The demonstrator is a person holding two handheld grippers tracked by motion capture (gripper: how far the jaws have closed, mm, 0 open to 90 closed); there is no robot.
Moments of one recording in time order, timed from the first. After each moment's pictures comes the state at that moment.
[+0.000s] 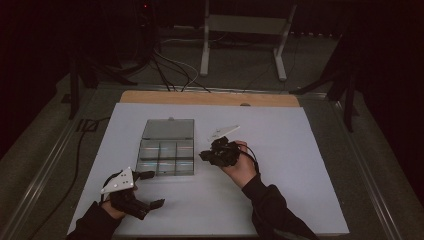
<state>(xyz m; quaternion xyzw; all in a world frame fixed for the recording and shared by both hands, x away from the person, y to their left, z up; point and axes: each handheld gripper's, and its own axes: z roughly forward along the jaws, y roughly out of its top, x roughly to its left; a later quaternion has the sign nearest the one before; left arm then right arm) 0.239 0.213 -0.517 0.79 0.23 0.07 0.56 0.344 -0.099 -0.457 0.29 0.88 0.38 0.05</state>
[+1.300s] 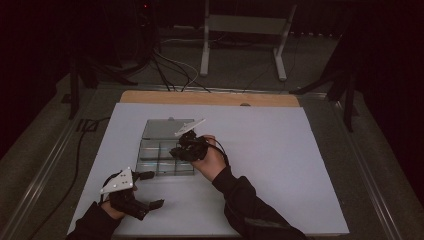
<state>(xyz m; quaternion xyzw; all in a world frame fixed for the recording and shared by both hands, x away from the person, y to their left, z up) 0.238 0.214 -0.517 0.79 0.23 0.07 0.56 0.358 -0.016 -0.455 0.26 0.89 0.38 0.02</state>
